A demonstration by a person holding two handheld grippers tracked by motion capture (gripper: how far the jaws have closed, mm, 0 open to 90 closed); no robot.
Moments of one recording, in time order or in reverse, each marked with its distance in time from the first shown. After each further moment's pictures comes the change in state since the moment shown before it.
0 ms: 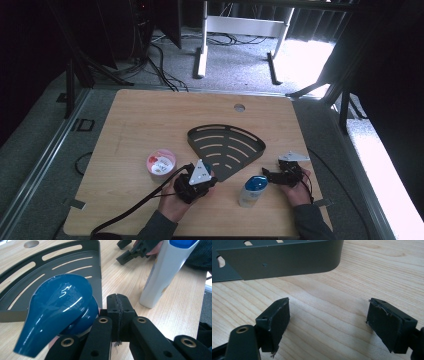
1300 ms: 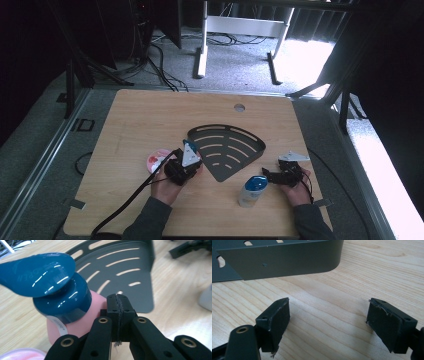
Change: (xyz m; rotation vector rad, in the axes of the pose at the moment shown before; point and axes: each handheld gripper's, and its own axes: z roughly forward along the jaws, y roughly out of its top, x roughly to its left) left arm 0.056 -0.005 0.008 0.059 0.223 -0.064; right arm 0.000 0.000 0.000 0.000 0.001 0.000
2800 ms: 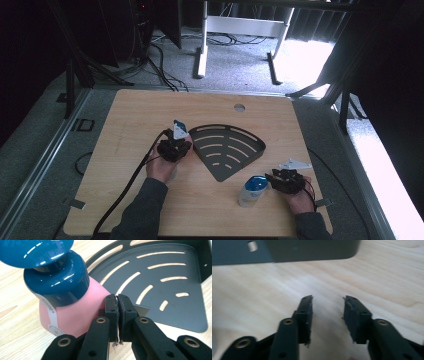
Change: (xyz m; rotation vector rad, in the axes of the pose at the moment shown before) left arm 0.059 0.007 0.028 0.042 0.039 -0.140; right arm 0.020 -0.011 -0.026 0.037 0.051 -0.044
